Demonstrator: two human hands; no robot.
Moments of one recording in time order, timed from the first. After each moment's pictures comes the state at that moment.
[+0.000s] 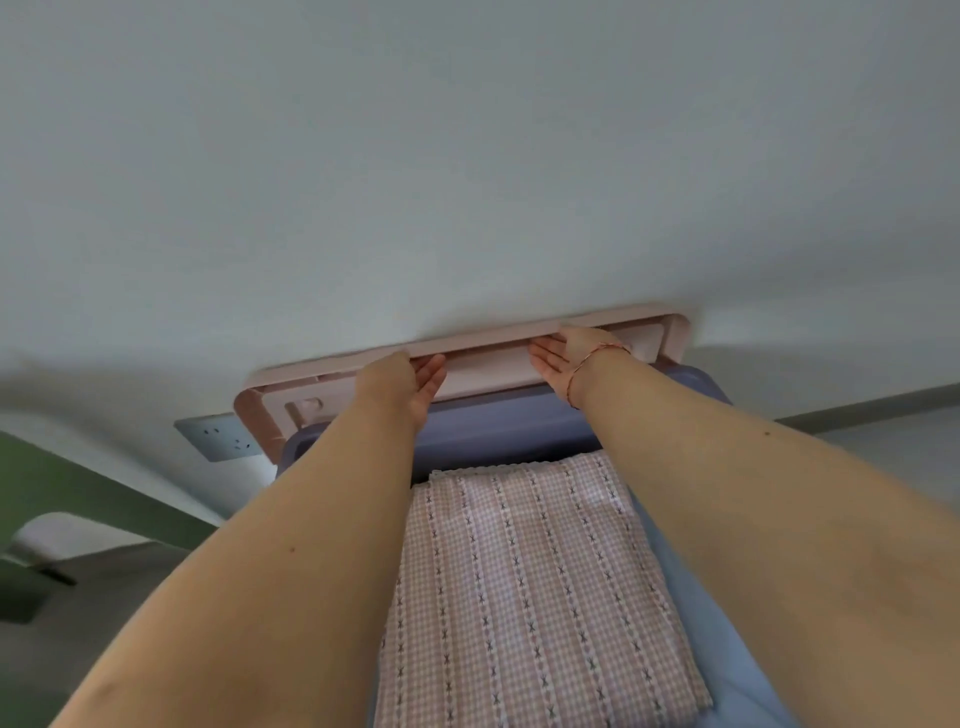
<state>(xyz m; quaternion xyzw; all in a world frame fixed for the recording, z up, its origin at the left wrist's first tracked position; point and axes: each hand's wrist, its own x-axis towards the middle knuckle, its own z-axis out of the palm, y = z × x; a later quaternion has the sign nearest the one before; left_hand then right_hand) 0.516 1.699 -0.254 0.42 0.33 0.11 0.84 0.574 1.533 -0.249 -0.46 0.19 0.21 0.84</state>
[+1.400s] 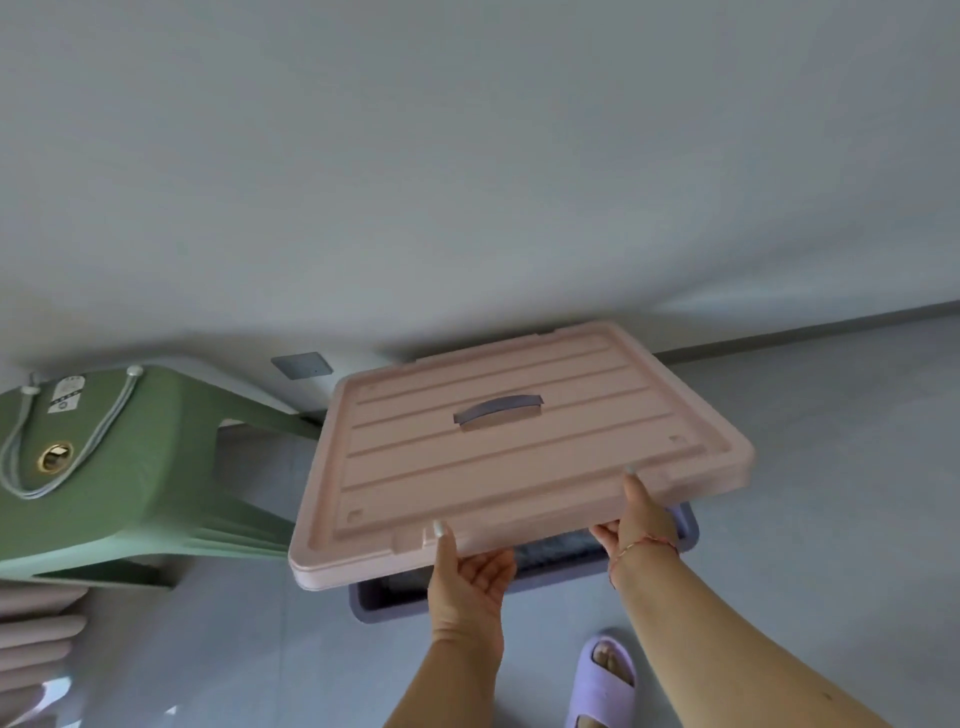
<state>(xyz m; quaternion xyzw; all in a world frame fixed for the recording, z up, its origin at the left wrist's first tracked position) 0.217 1.549 -0.103 0.27 0.56 0.01 0.78 0.309 1.407 -0.121 -0.49 0.50 0.14 0.70</state>
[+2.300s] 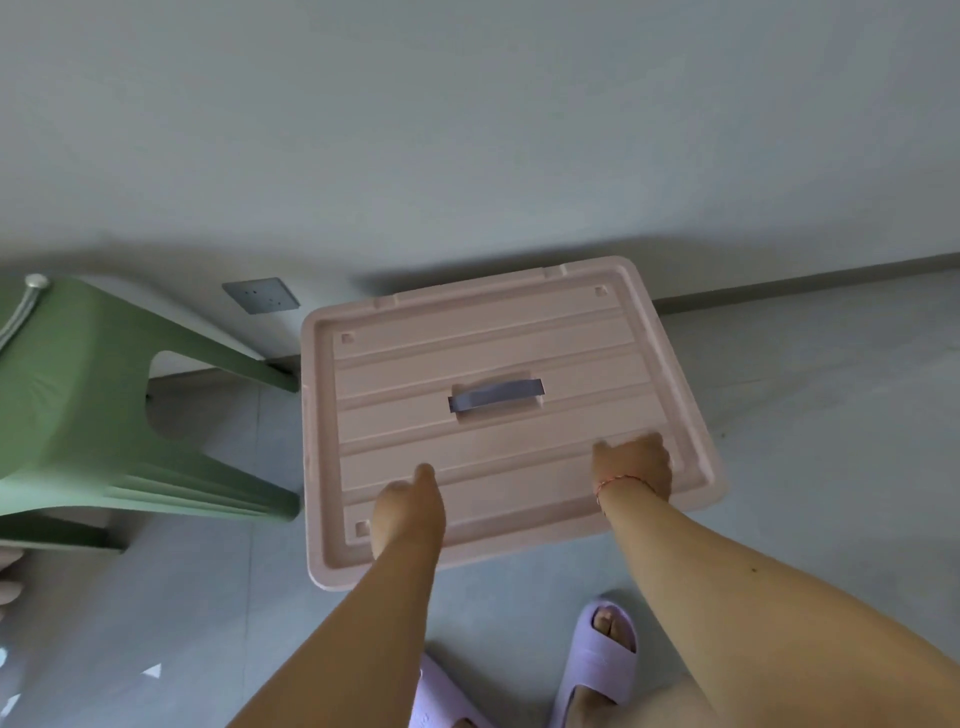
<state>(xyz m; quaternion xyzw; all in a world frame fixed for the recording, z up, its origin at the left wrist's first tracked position) 0.228 1.606 -0.221 0.69 0.56 -0.17 0.43 0.315 1.409 -0.224 -0.88 0.35 0.20 0.26</state>
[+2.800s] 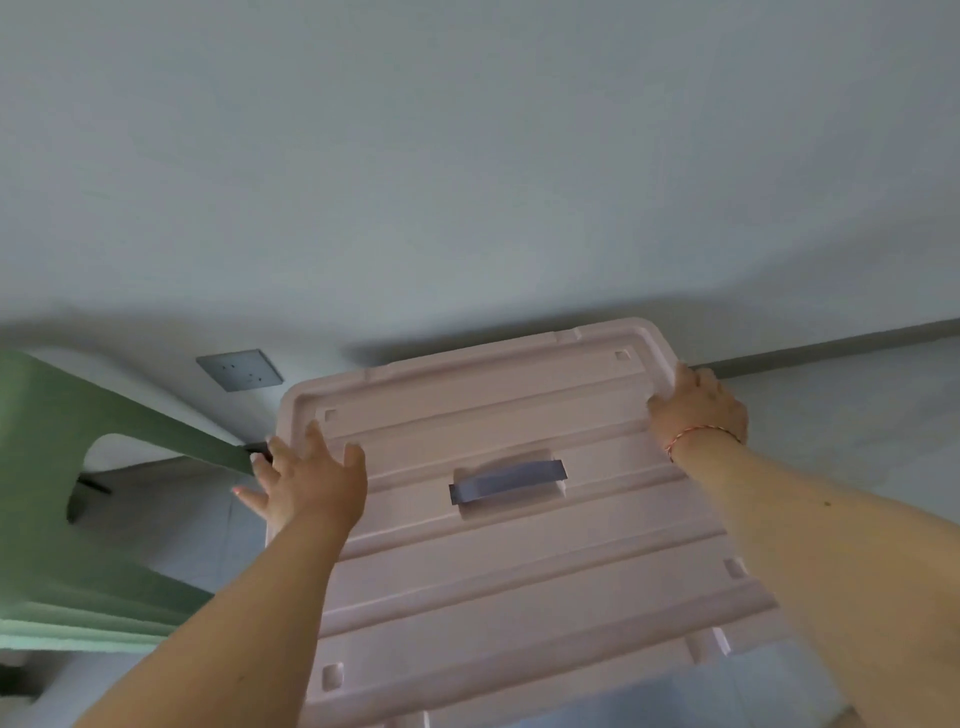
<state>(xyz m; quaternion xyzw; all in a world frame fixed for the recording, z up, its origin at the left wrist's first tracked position) 0.331 1.722 -0.276 0.90 0.41 -0.12 0.08 0.469 1.371 -0.267 -0.99 0.10 0.09 0.05</state>
